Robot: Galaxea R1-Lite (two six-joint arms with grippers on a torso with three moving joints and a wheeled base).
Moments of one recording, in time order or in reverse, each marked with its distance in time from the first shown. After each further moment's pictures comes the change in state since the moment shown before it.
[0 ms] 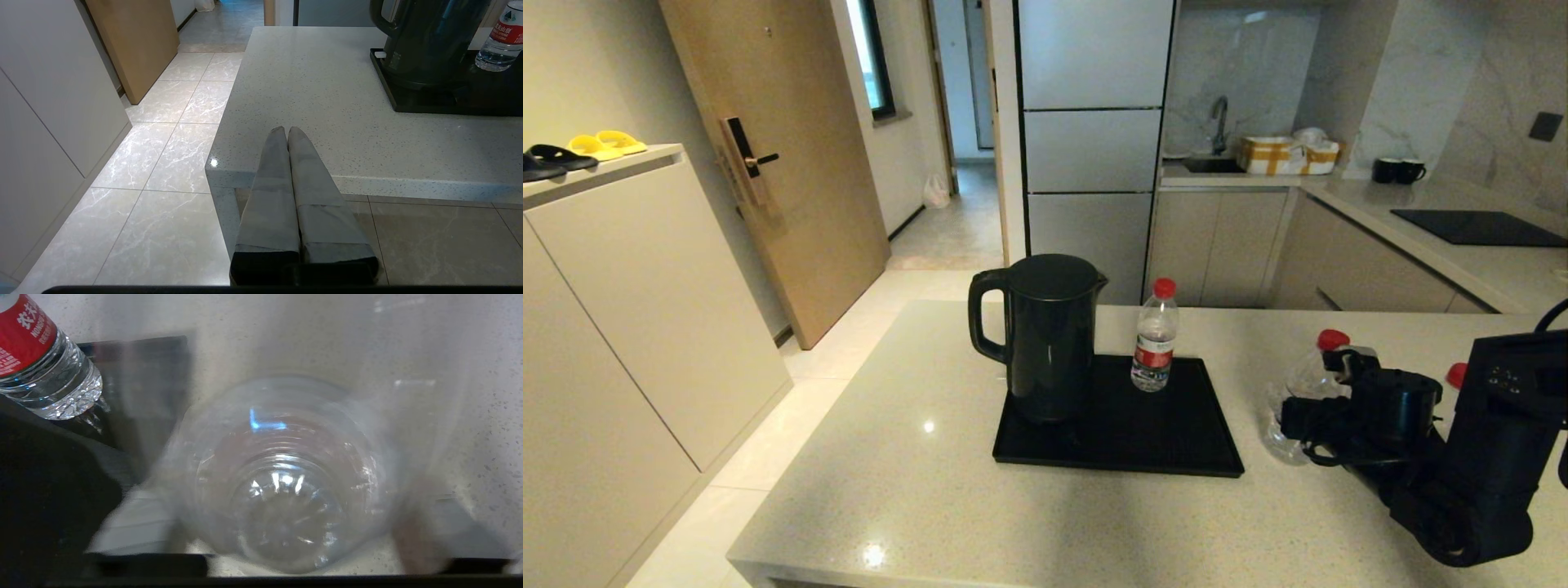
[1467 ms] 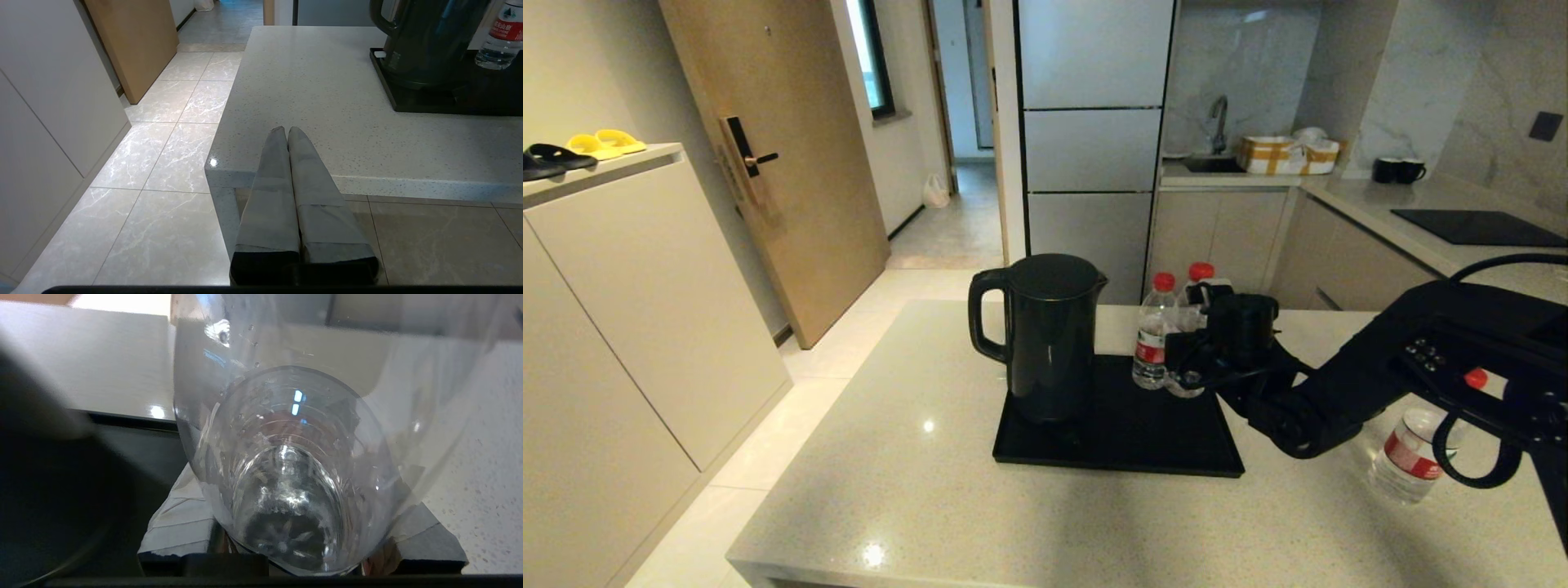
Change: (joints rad) left arm 0.000 0.000 0.000 0.000 0.000 0.000; right arm 0.271 0.052 -0.630 0.508 -0.141 -0.058
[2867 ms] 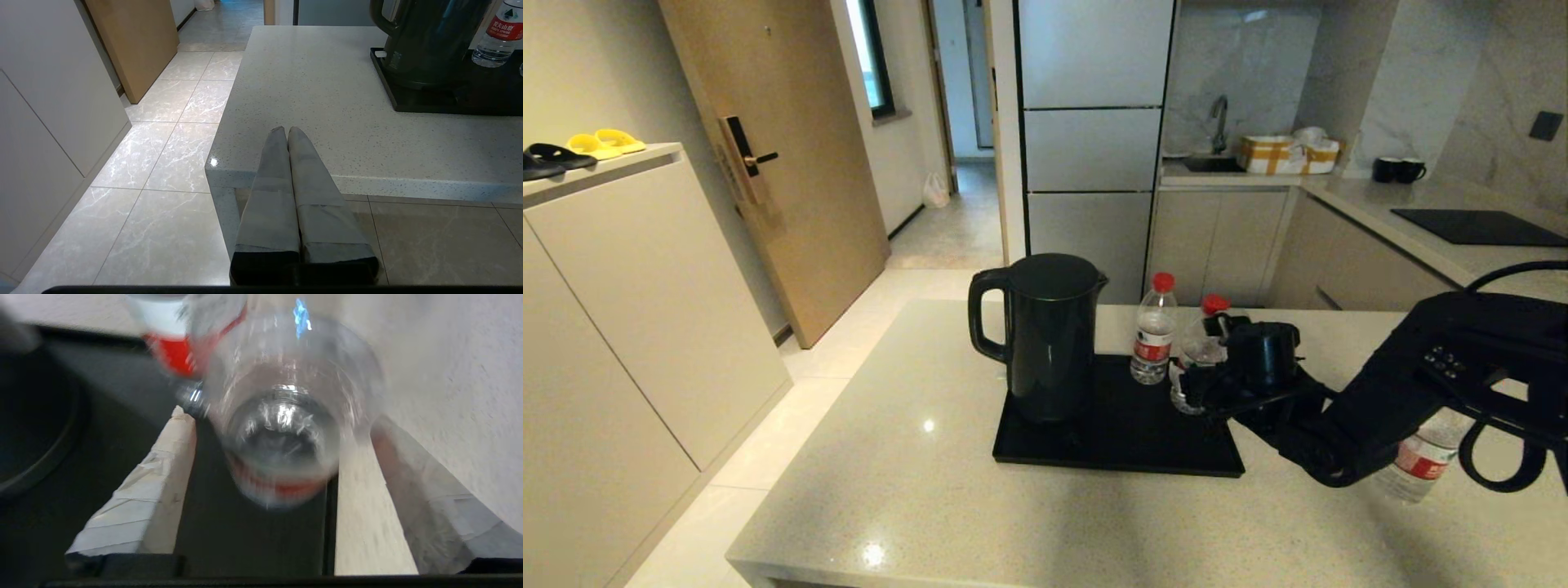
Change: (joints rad) left arm 0.000 0.000 0.000 0.000 0.000 0.000; right arm -0.023 -0.054 0.200 0.009 0.066 0.027
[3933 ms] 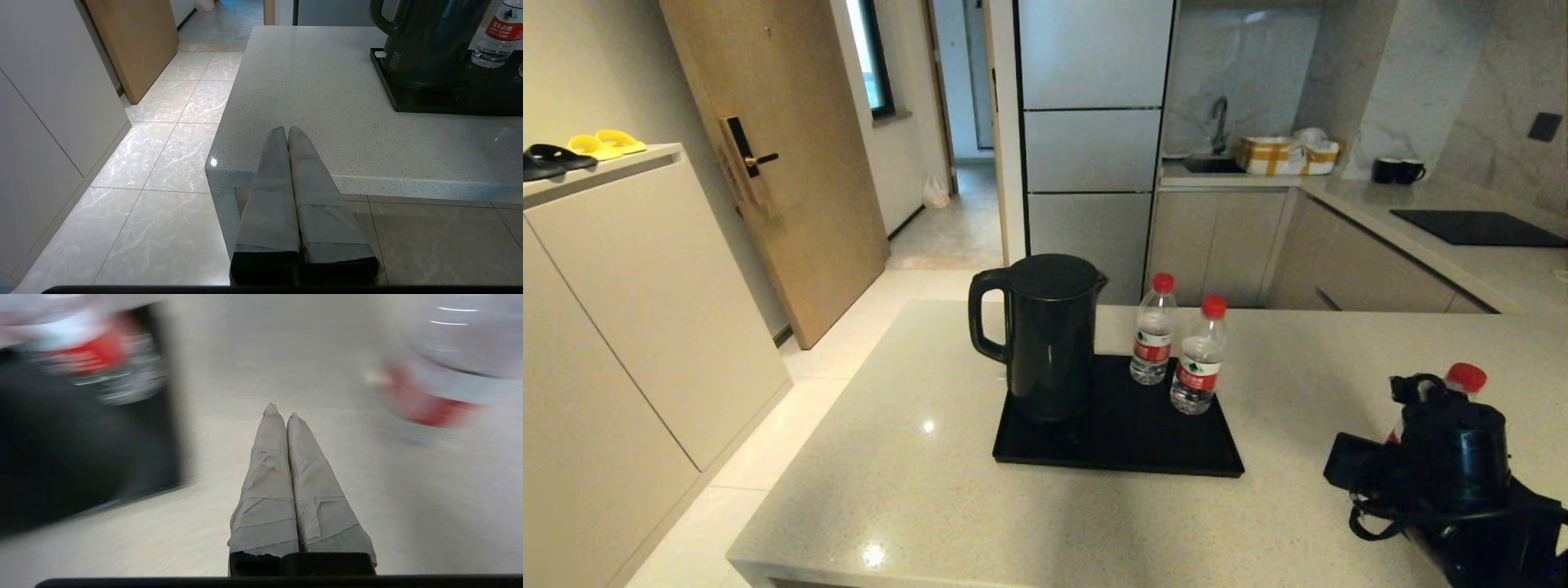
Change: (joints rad) left arm 0.000 0.000 0.000 0.000 0.000 0.000; right arm -0.023 -0.408 0.716 -0.214 -0.325 0.311
